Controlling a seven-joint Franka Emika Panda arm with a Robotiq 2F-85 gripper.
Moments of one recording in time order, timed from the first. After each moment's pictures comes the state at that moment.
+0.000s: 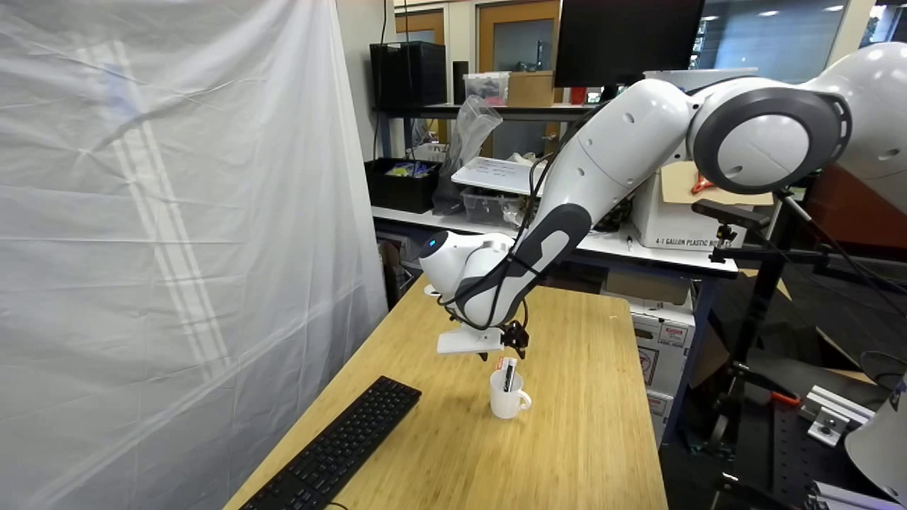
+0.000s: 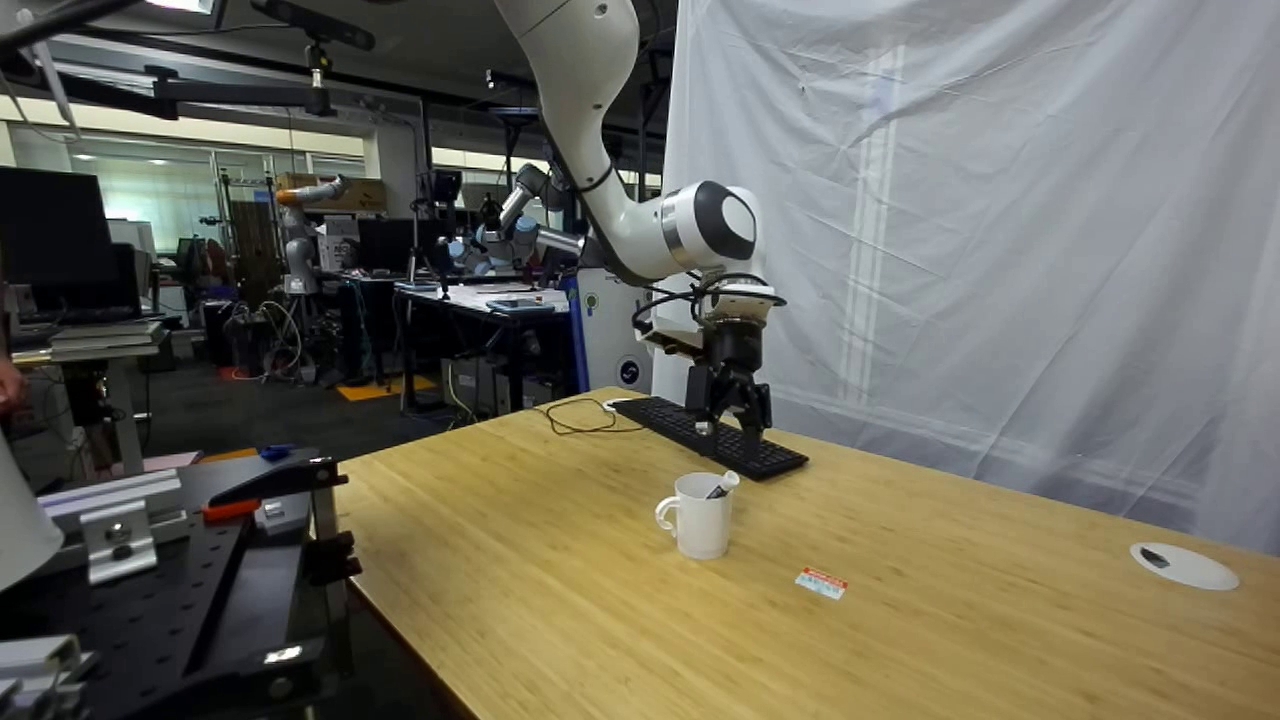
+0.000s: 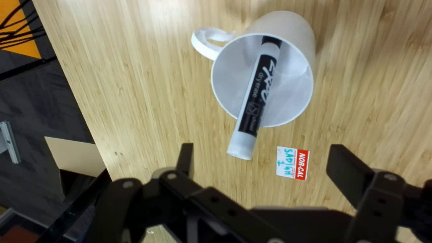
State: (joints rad) arm 0.29 0.97 -0.11 -1.47 -0.28 2.11 1.61
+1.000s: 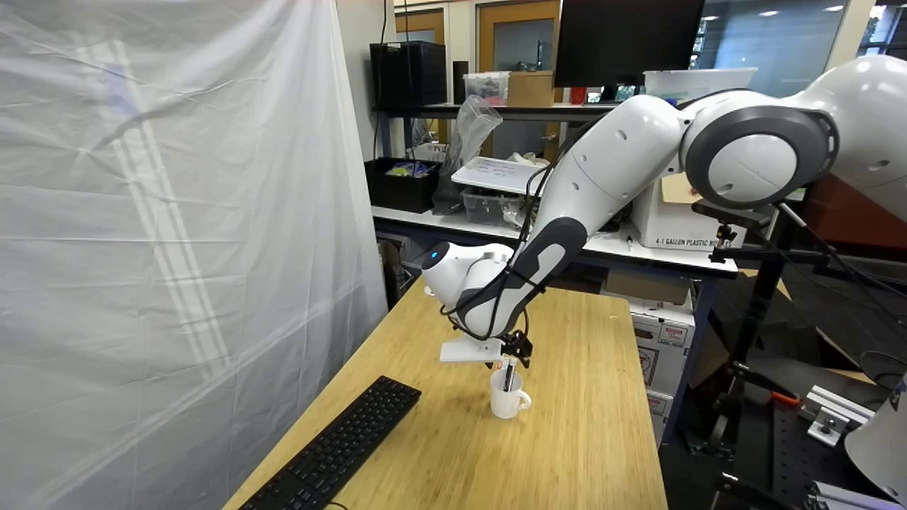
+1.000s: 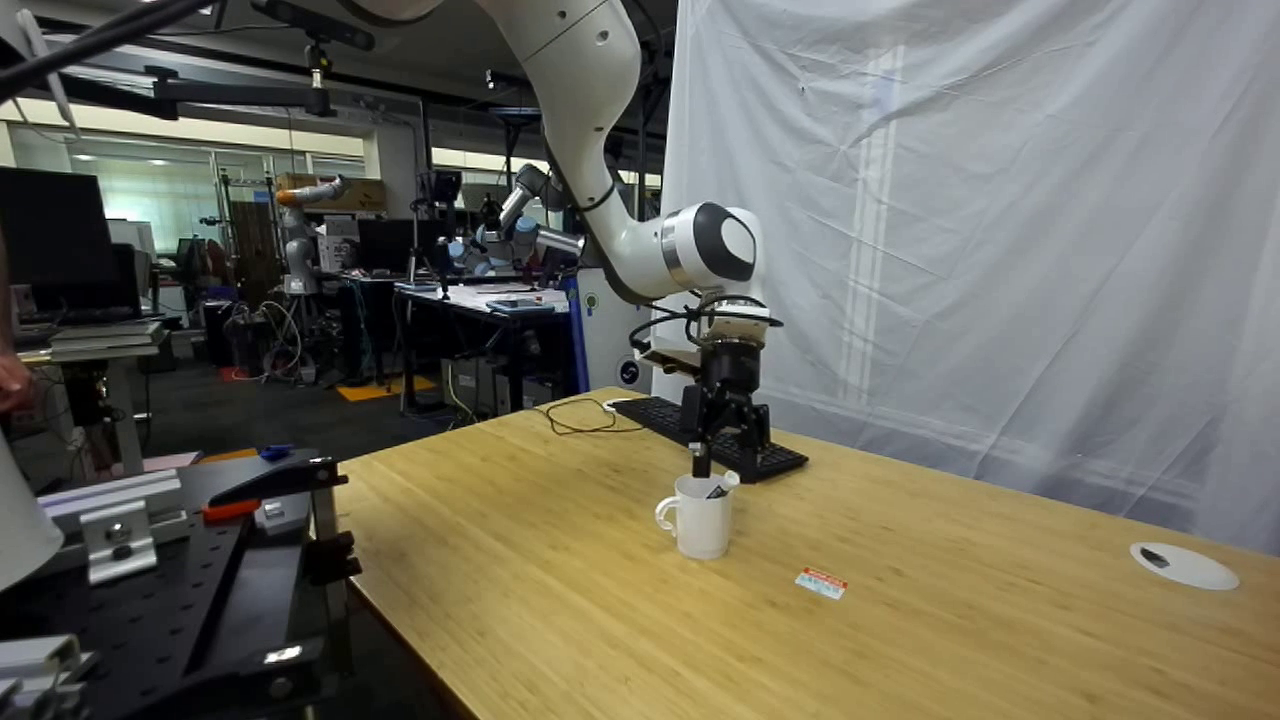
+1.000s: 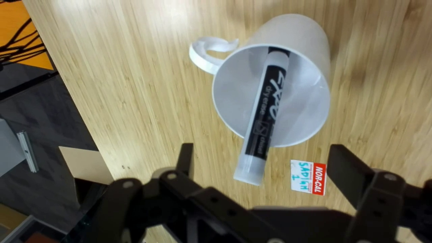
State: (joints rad) arm 0.30 1.02 -0.13 -1.46 -0.25 2.10 1.65
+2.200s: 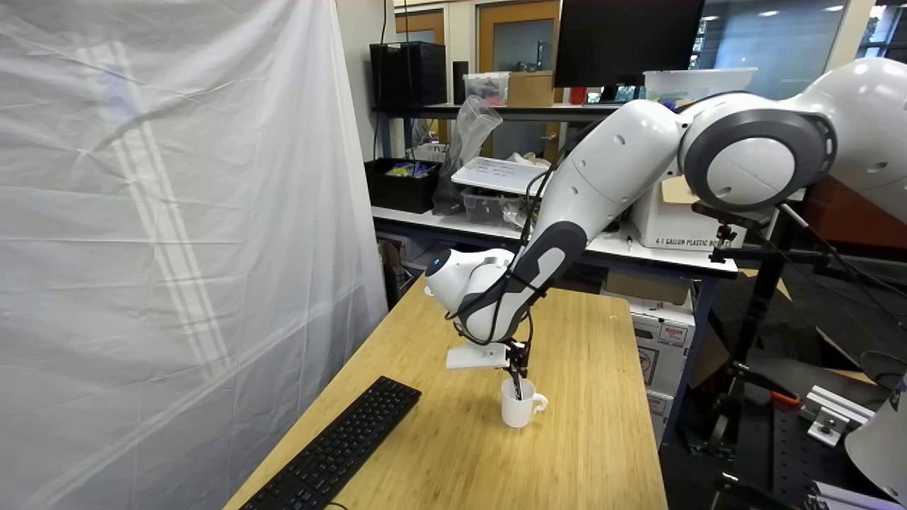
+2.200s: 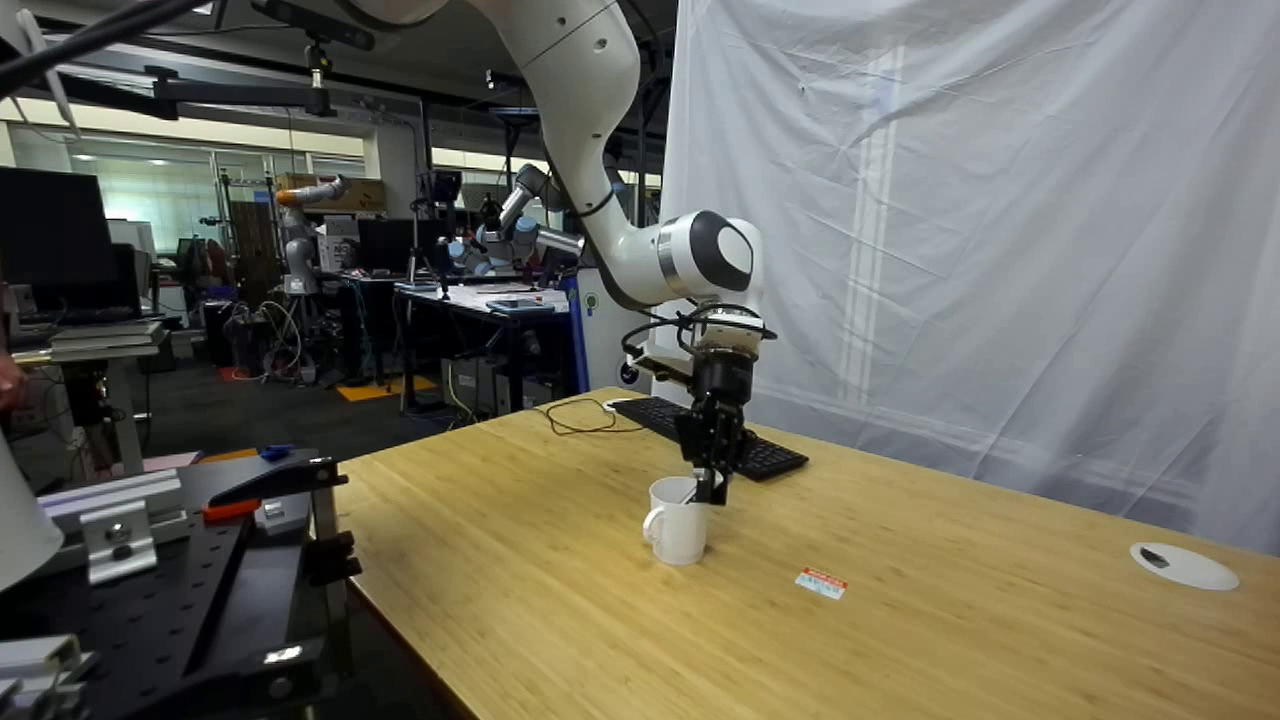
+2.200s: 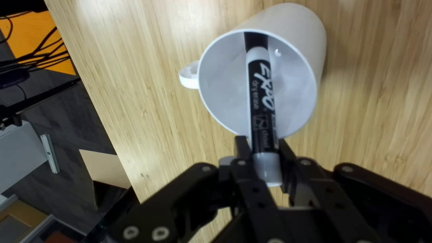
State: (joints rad) arm 0.30 1.02 -0.13 -1.47 -0.23 2.06 1.65
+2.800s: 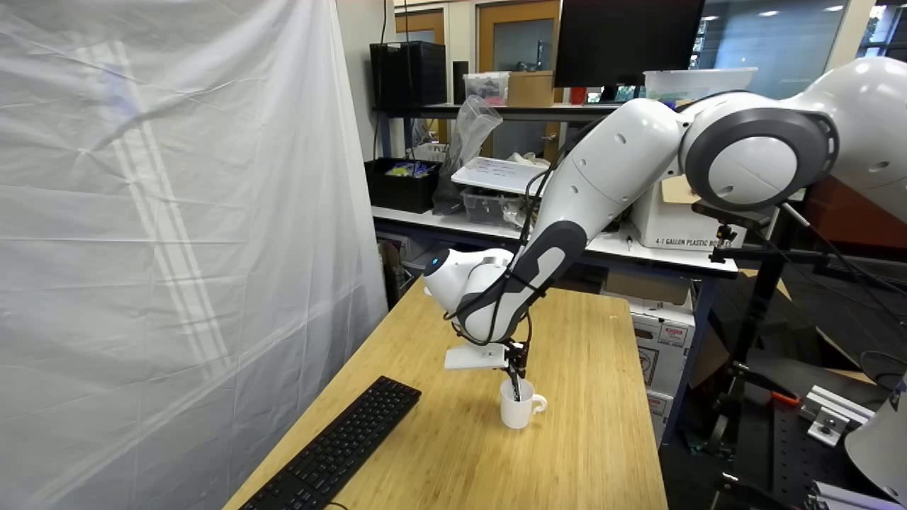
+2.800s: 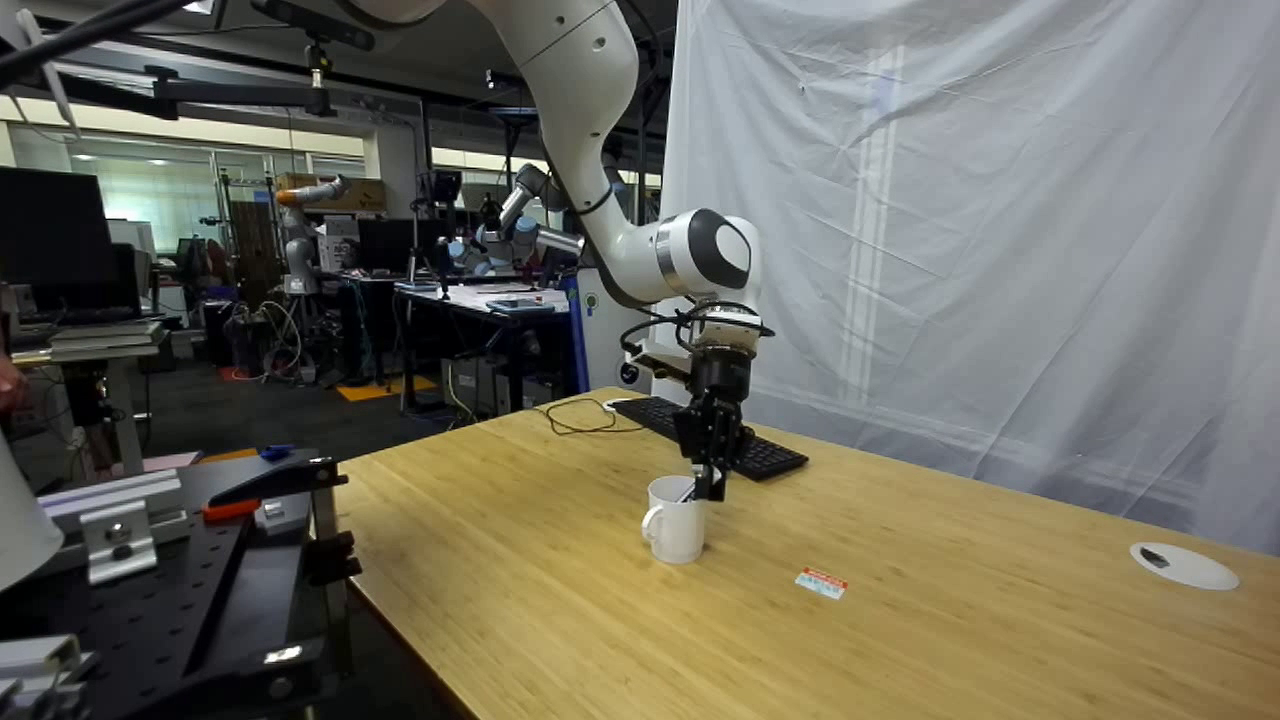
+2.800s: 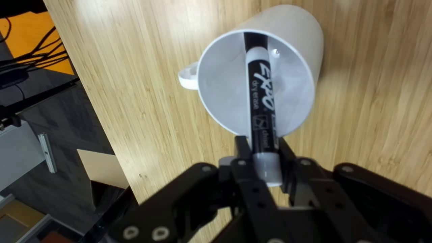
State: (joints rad) arm 0.31 1.02 -0.12 -1.47 -0.23 2.06 1.65
